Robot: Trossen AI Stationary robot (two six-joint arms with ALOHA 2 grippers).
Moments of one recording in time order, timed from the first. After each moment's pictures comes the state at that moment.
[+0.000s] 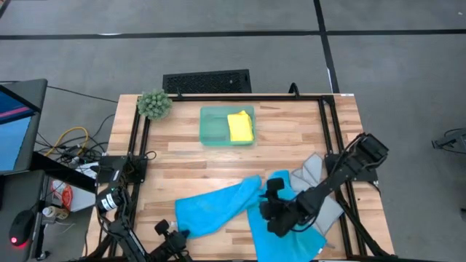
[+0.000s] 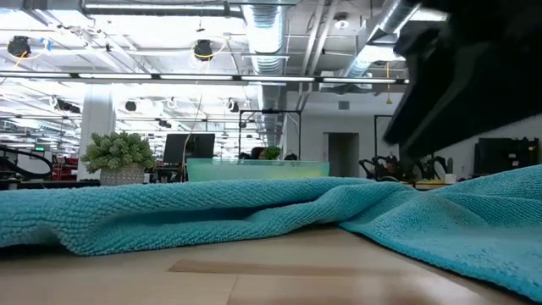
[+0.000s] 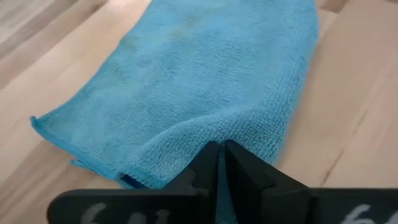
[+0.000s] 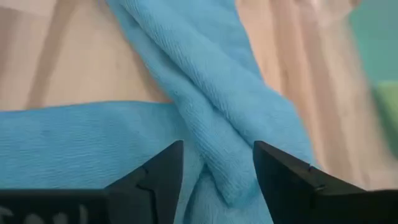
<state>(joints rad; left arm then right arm) -1.11 2.29 1.61 -1.26 -0.77 -1.90 0.67 1.79 1.01 -0.35 0.61 0.35</state>
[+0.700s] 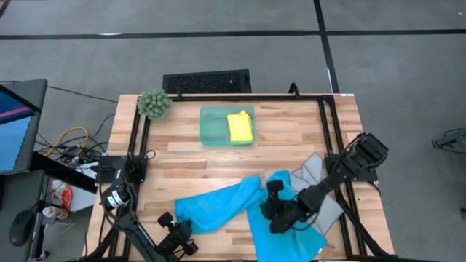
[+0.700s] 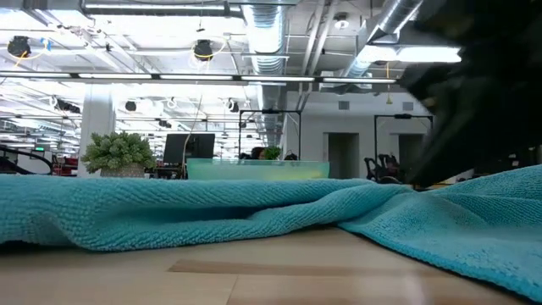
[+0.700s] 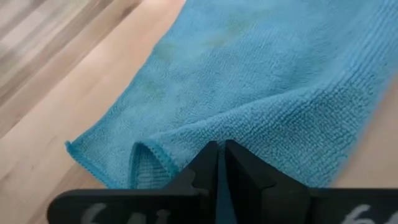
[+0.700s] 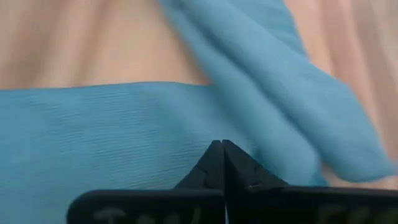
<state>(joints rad) -1.02 2.29 1.57 -1.31 -0.71 -1.85 0.71 1.79 0.93 -0.20 0.52 0.35</state>
